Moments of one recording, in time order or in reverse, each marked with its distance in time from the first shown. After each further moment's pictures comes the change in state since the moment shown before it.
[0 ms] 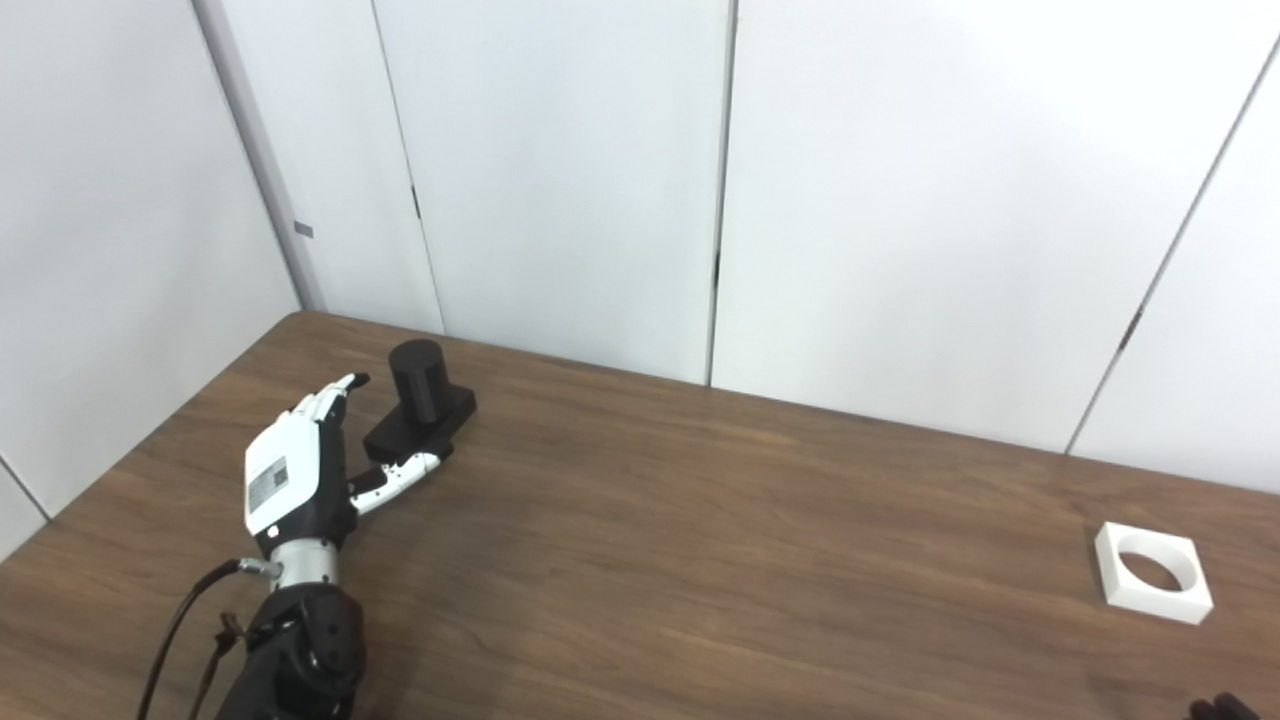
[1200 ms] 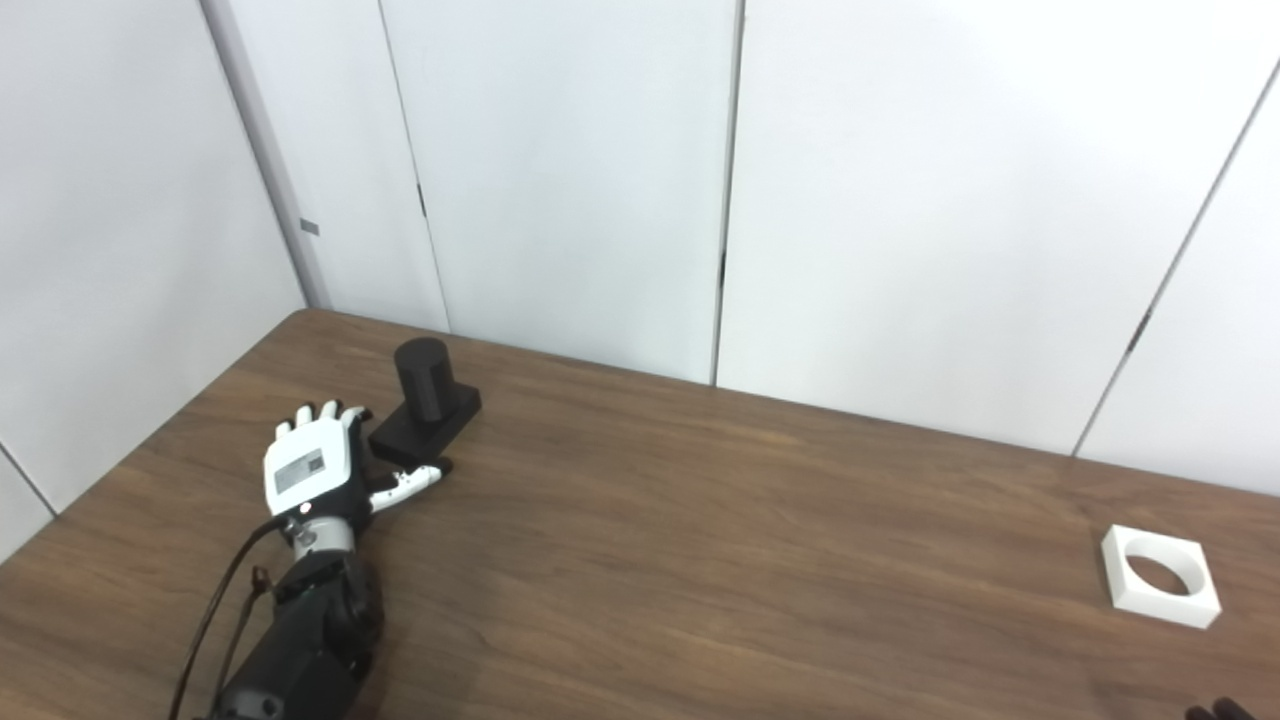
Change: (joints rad) left arm -0.163 0.089 -0.116 0.358 0.143 0.163 -0.047; right arm 0.008 -0.001 -0.002 -0.006 -0.008 0.003 -0.002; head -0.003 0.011
